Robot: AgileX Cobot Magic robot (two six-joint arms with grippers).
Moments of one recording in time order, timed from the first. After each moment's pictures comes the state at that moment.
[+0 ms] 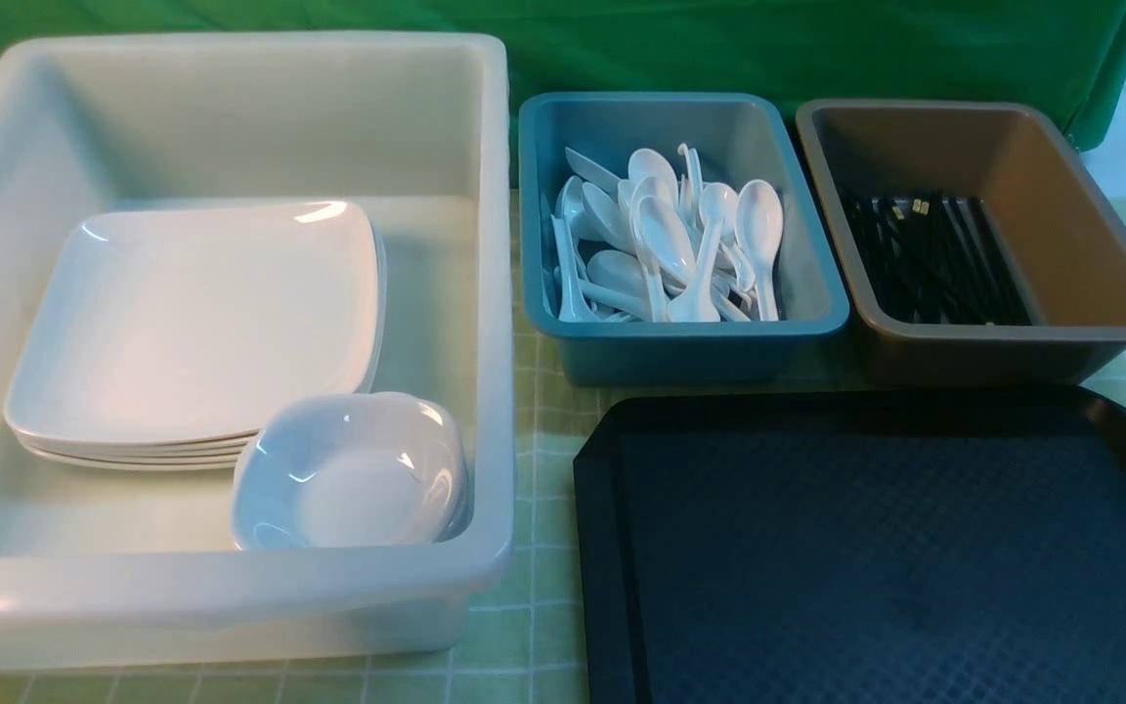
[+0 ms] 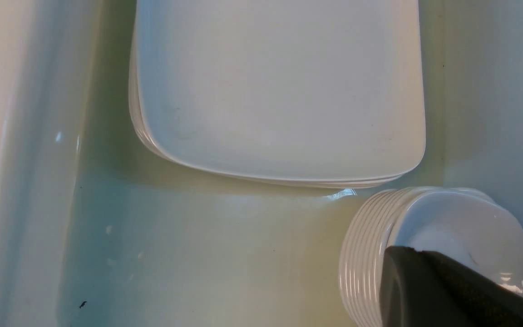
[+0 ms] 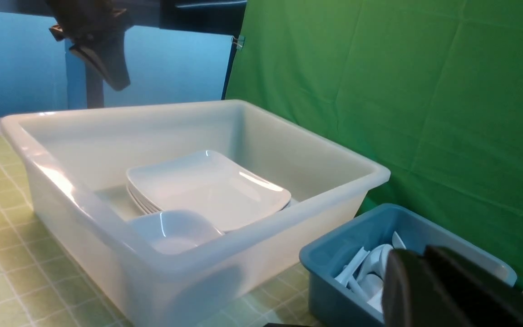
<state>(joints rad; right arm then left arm) 0.89 0.31 -0.57 -0.25 0.32 0.09 0.34 1.23 -1.23 -0.37 1.09 0.16</state>
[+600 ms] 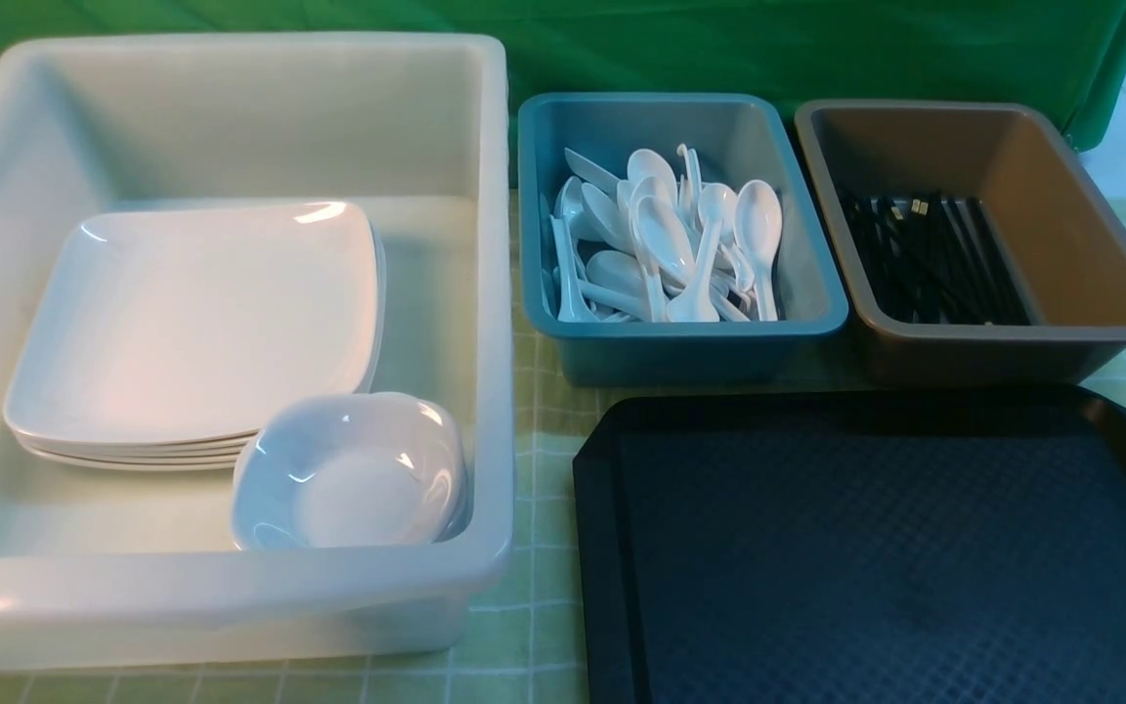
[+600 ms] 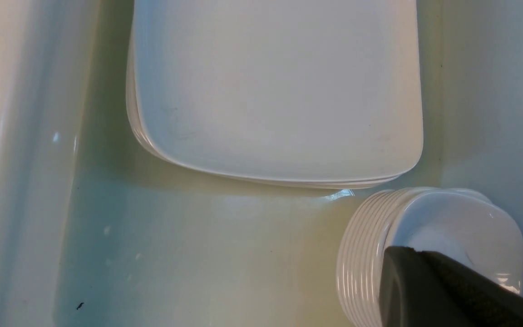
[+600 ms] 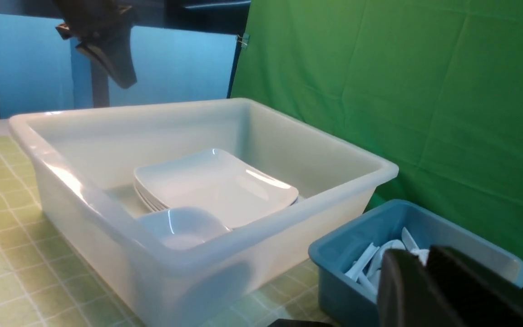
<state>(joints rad) 0.86 0.29 -0.50 -0.21 0.27 0.09 0.34 1.23 -1.23 -0.37 1.09 0.16</state>
